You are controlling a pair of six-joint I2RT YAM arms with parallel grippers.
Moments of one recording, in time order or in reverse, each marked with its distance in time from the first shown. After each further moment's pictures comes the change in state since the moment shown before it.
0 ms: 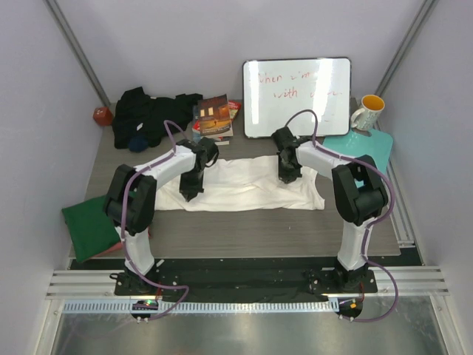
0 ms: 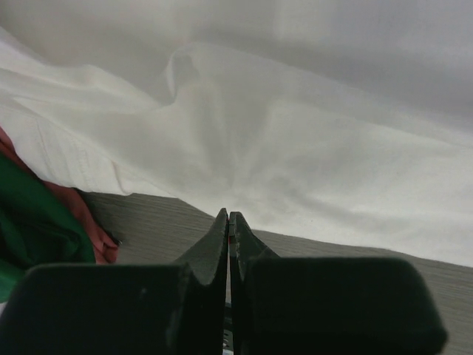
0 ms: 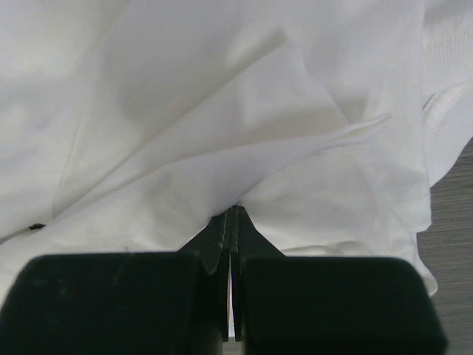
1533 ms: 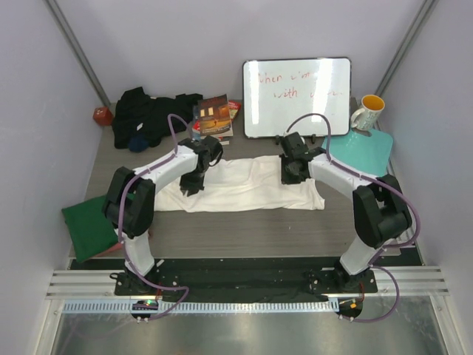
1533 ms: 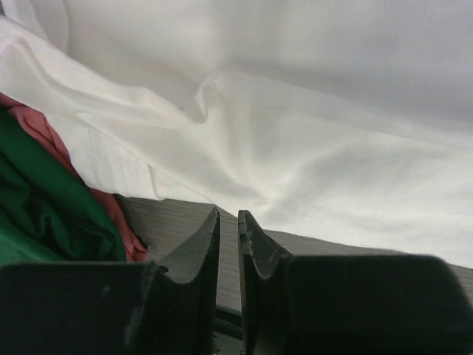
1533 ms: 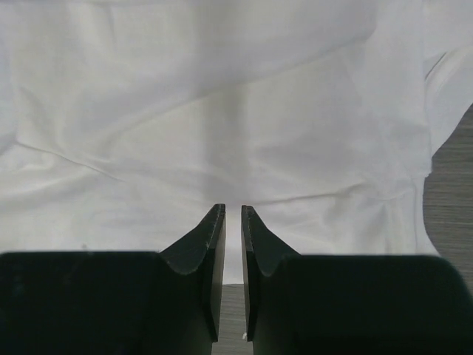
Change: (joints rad) left arm -0.042 -0.001 0.017 -0.001 -0.103 0.031; right arm 0.019 -0.260 -0.173 0.139 -0.073 -0.034
